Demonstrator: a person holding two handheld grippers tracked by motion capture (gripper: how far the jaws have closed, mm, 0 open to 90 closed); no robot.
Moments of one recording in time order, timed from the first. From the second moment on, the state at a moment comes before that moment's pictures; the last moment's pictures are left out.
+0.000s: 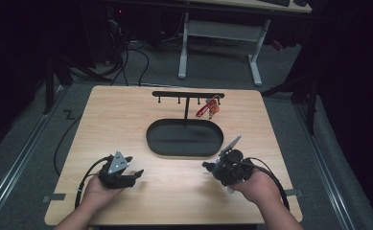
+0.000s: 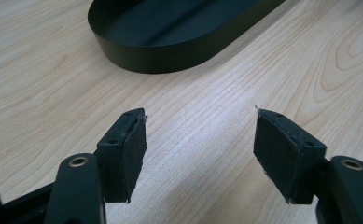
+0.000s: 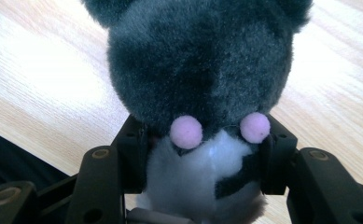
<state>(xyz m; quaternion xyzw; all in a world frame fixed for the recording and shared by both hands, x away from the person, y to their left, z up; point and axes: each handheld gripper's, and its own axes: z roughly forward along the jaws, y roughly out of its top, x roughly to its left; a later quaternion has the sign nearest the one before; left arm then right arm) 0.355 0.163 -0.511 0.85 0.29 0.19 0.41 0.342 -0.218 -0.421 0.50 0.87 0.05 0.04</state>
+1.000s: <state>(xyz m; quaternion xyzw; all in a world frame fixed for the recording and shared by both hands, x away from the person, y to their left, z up) 0.354 0.163 -0.511 0.85 0.28 0.19 0.41 0.397 -0.195 -0.358 0.51 0.85 0.06 0.03</state>
